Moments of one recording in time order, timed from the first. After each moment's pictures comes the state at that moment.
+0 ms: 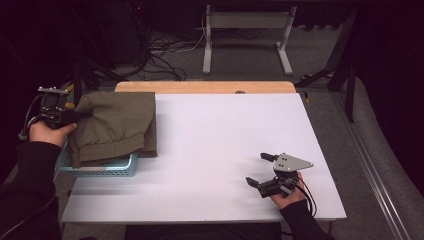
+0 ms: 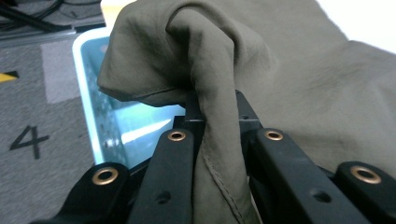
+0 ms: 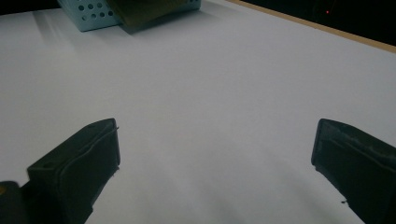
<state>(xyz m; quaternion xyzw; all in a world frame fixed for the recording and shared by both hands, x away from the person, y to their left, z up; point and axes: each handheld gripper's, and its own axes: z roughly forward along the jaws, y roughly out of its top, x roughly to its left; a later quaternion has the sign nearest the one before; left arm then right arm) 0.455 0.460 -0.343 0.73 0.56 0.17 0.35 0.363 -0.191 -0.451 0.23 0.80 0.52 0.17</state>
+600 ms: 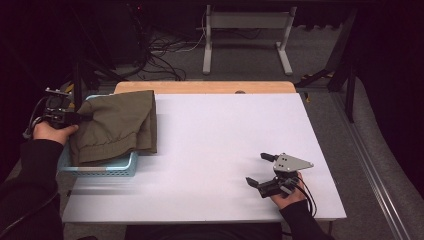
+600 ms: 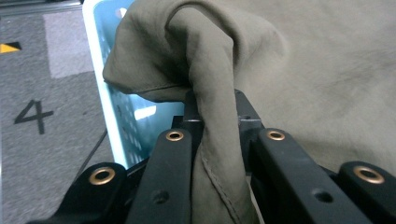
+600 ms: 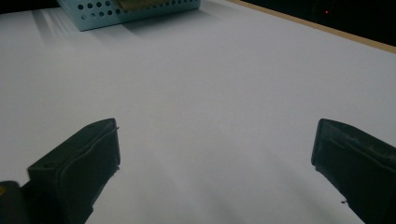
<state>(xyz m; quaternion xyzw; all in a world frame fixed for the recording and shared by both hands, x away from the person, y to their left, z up) 0.473 0.470 -0.365 0.73 0.59 0.15 0.32 0.363 -0.191 -0.451 0.23 0.80 0.52 0.17</state>
